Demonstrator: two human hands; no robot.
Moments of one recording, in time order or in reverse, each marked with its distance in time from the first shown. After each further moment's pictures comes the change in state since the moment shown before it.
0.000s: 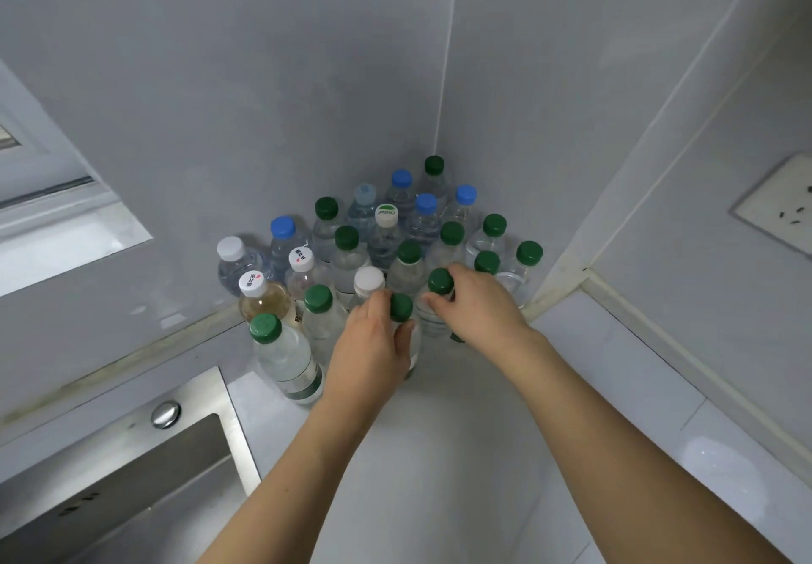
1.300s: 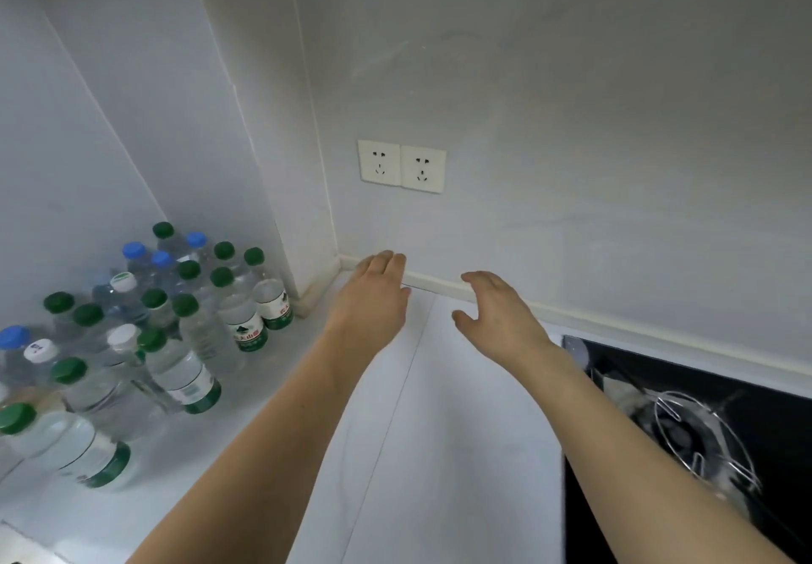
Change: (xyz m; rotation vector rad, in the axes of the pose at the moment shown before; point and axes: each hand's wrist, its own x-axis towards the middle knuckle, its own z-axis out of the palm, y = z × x) left_hand -0.120 0.279 0.039 0.246 -0.326 0.734; right_hand -0.343 0.161 -0.120 0.043 0.398 0.481
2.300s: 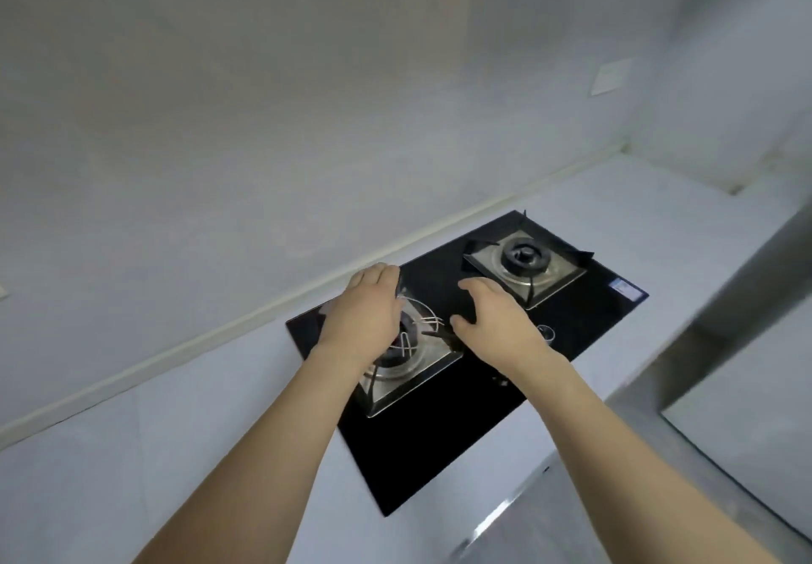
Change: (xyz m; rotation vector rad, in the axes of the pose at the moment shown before) left_hand -0.029 0.317 0.086 -0.224 -0.277 0.863; right_hand -0.268 0.168 -0.107 0.022 0.425 0.821
